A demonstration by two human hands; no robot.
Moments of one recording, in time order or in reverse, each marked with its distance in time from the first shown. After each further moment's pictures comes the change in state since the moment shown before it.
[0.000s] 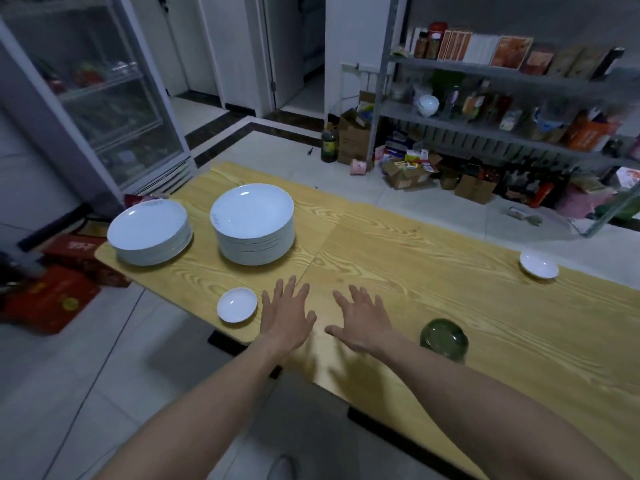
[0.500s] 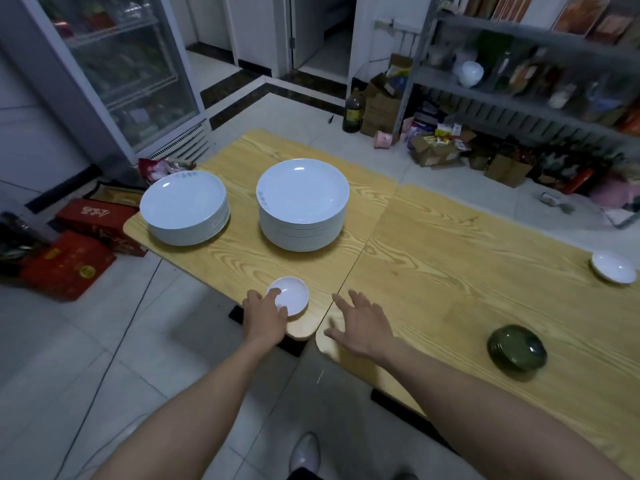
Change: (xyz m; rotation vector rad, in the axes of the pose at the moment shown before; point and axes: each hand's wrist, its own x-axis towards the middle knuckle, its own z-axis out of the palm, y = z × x) left_hand 0.022 -0.173 0.047 -0.467 0.042 -0.347; right_hand 0.069 -0.119 0.038 0.051 -0.099 -0.028
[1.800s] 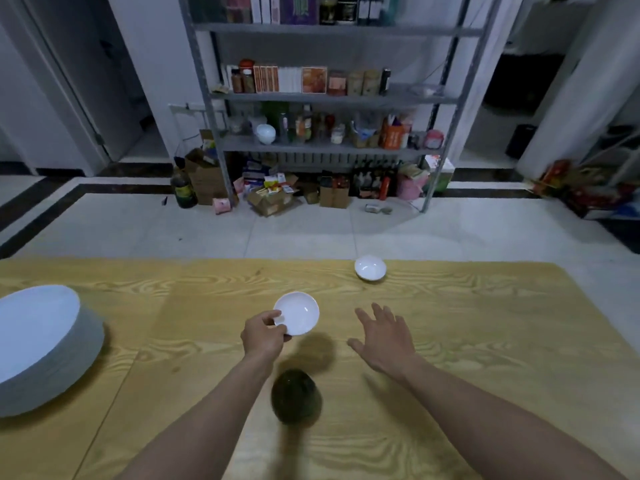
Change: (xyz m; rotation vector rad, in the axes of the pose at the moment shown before) left_hand -0.071 0.426 0.191 -0.743 -0.231 0.088; right_hand -0.180 0.421 -0.062 0.068 0.216 0.570
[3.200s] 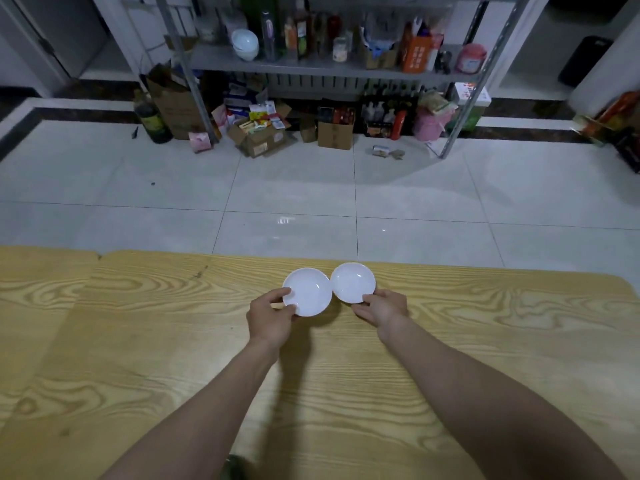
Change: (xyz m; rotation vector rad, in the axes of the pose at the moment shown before) left_hand 0.133 0.018 0.184 0.030 -0.011 -0.118; right_hand 0.251 0.113 0.035 1.720 -0.024 0.824
